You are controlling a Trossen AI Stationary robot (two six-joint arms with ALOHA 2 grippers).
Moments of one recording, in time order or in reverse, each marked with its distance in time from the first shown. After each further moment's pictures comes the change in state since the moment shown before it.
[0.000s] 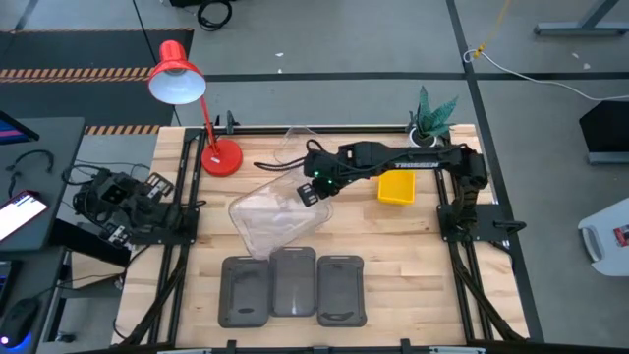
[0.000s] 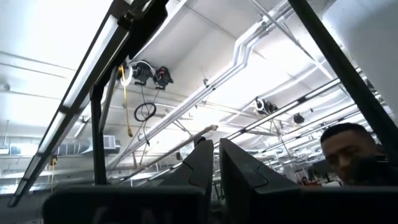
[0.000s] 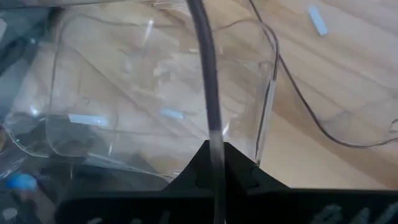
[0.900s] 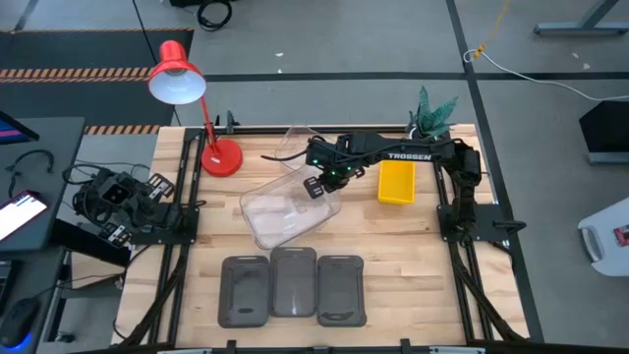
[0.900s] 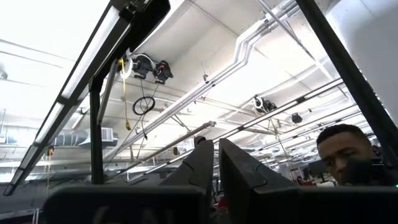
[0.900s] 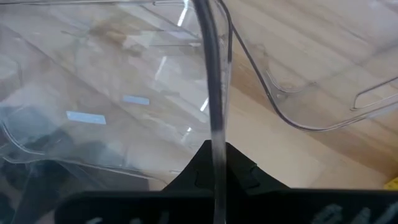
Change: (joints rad) left arm 0.000 0.000 0.009 -0.034 0.000 -0.027; right arm -0.098 0.035 0.000 -0.132 -0.120 -0.031
